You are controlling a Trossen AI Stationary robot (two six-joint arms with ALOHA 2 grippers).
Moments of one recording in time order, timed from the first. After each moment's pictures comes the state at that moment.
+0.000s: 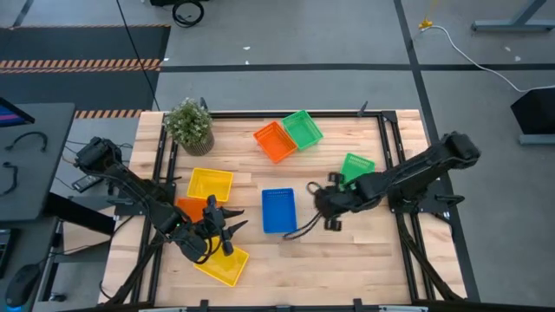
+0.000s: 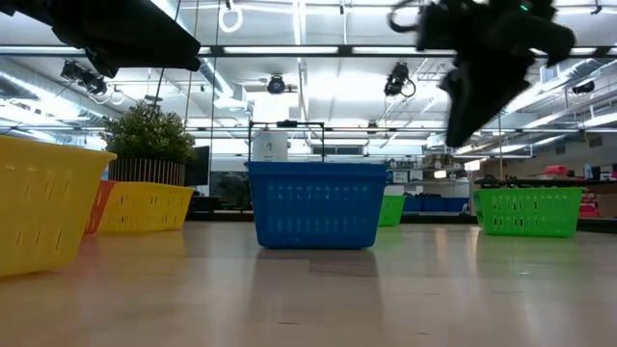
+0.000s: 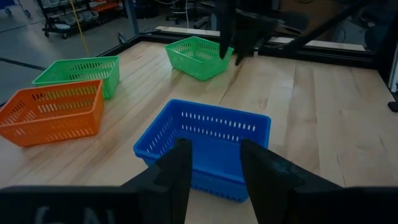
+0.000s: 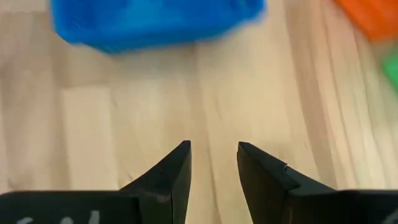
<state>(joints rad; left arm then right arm) -0.73 1.38 0.65 0.16 -1.05 -0.55 0.32 1.45 0.98 -0.74 0.32 0.42</state>
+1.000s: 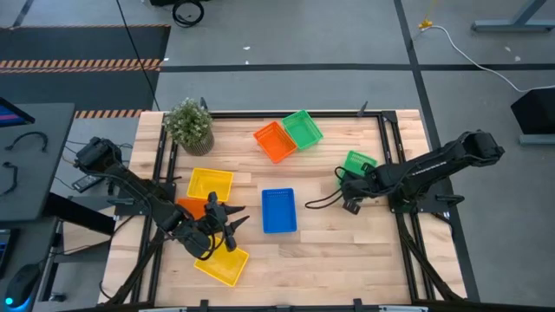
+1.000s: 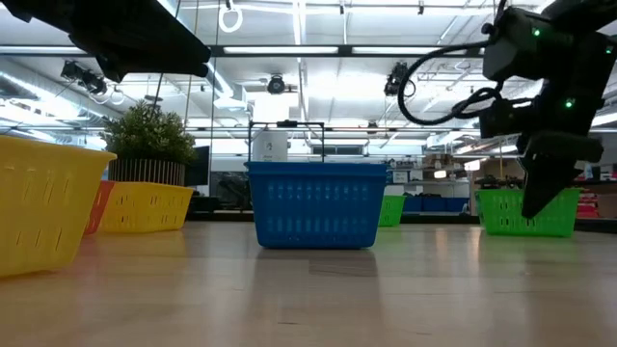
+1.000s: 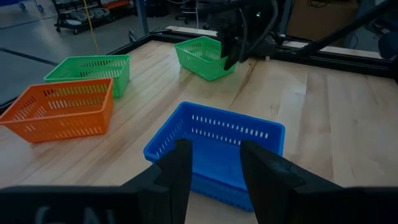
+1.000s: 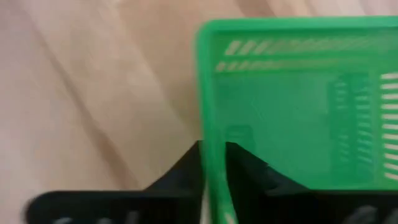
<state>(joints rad) -0.69 1.38 0.65 0.16 -1.05 -0.57 0.16 1.19 0.52 -0.69 0.31 0.65</state>
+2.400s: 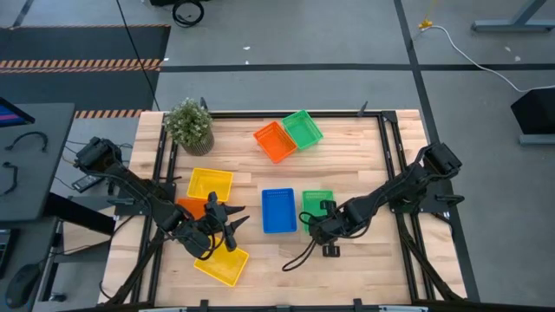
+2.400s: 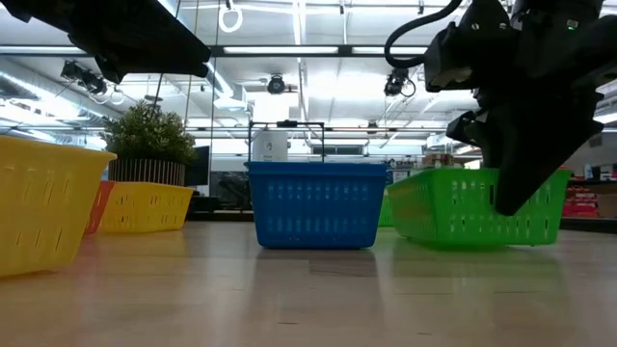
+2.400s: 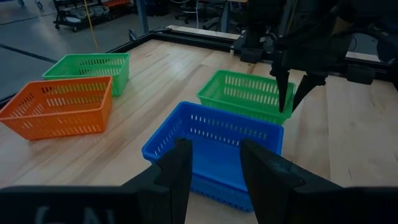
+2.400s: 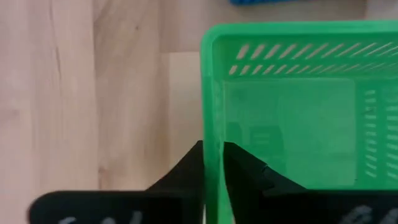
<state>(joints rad) -0.69 1.38 0.65 0.16 -1.05 -0.58 0.45 1.70 0.99 -0.53 0.14 0.48</state>
